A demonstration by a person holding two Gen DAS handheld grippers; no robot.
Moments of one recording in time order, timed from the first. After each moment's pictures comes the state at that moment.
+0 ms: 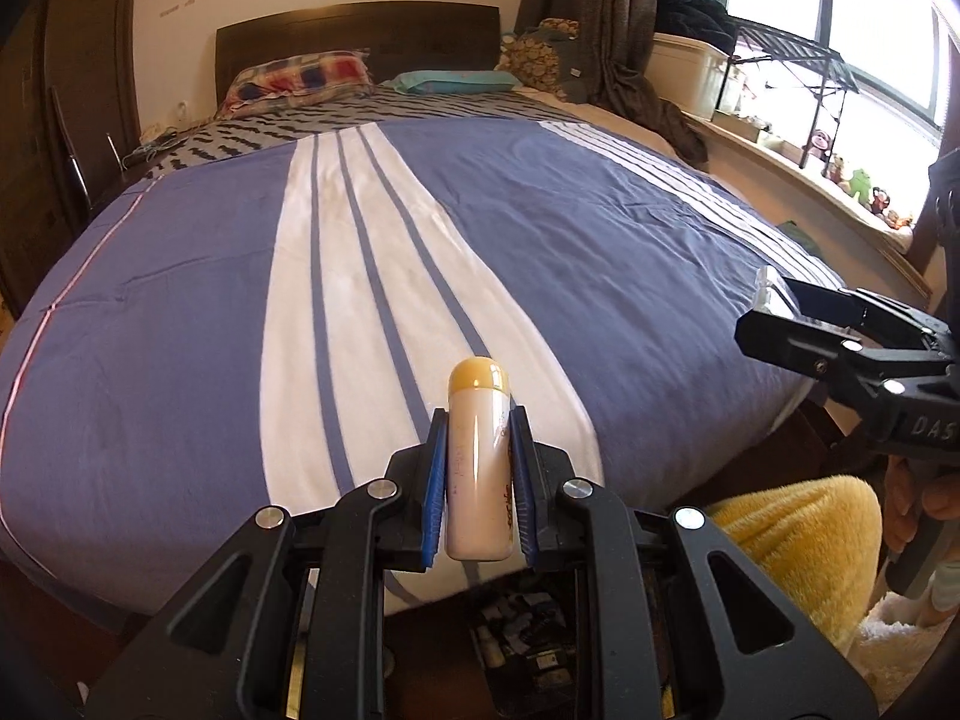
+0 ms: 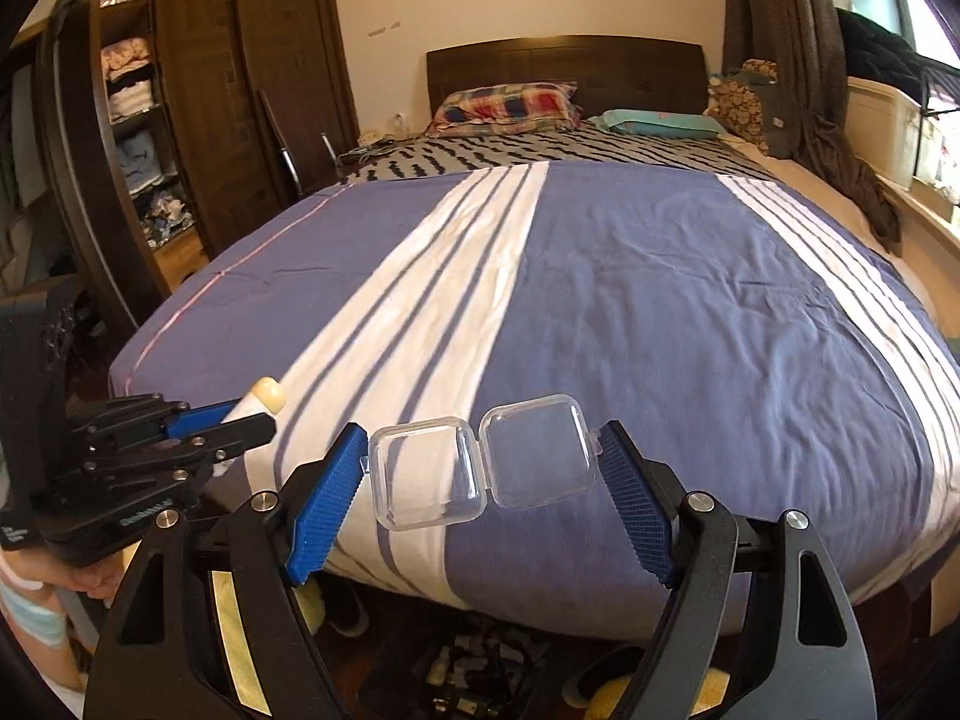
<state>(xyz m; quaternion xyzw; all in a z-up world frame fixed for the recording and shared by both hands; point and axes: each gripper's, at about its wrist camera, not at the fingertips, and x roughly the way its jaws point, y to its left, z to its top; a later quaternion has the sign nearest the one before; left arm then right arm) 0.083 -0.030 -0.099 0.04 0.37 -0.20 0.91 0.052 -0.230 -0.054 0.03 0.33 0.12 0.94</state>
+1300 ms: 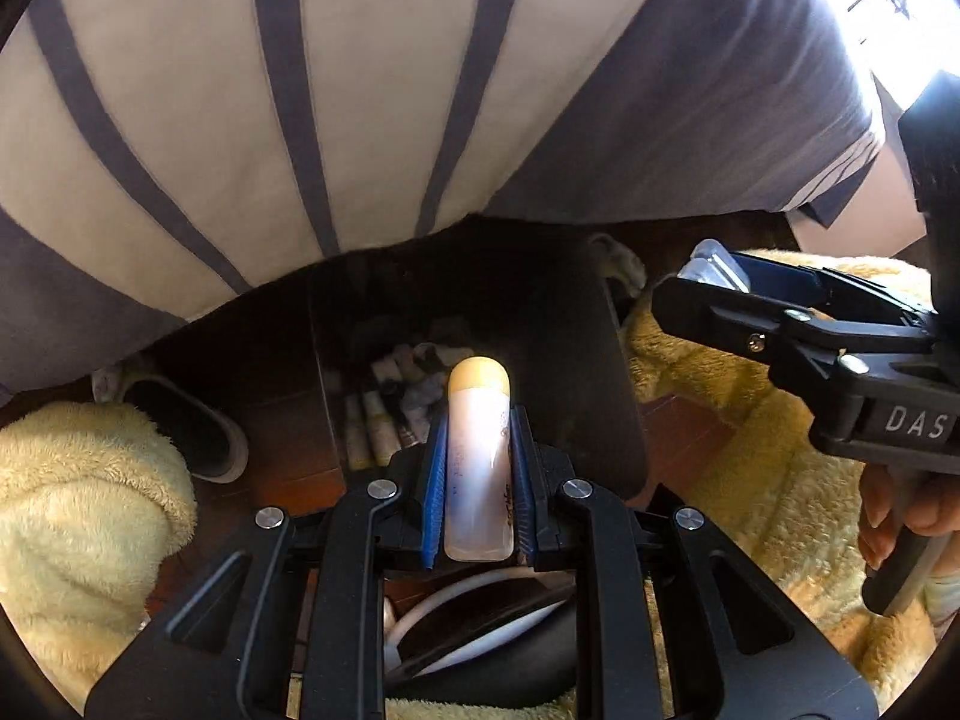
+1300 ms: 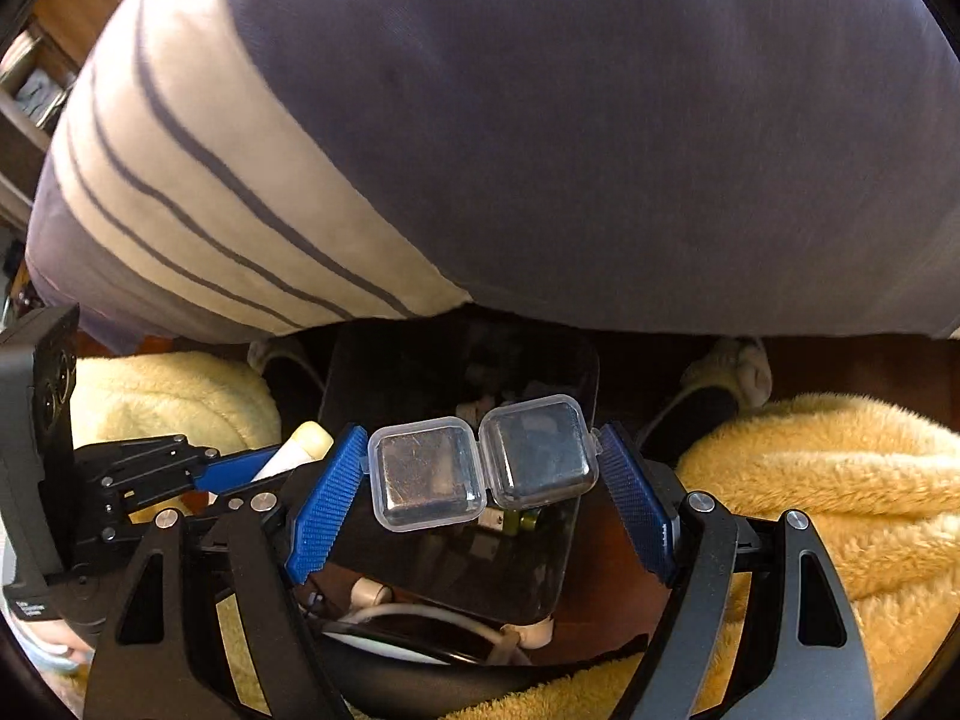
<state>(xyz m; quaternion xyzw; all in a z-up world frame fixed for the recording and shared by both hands) 0.047 -0.067 -0.360 0.01 0.61 -0.24 0.76 0.015 -0.225 -0.303 0.10 0.59 0.09 0.80</state>
